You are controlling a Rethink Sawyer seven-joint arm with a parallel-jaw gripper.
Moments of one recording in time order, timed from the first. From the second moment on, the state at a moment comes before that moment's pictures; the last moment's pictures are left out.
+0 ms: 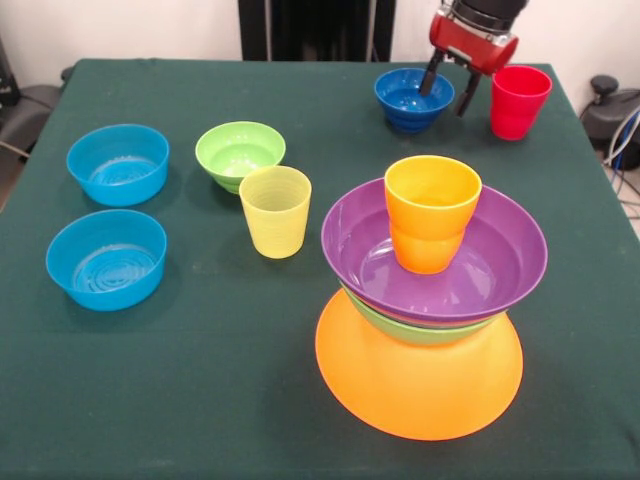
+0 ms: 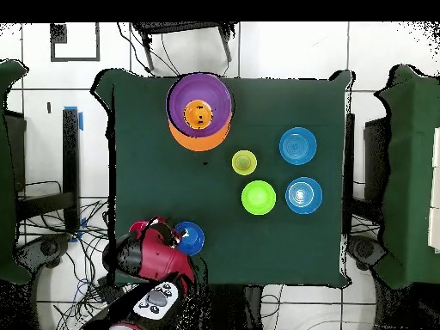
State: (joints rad) arm 0.37 -0.48 -0.29 2.07 0.51 0.00 2.20
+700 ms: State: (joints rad) arm 0.32 -0.48 -0.26 2.09 0.51 0.00 2.20
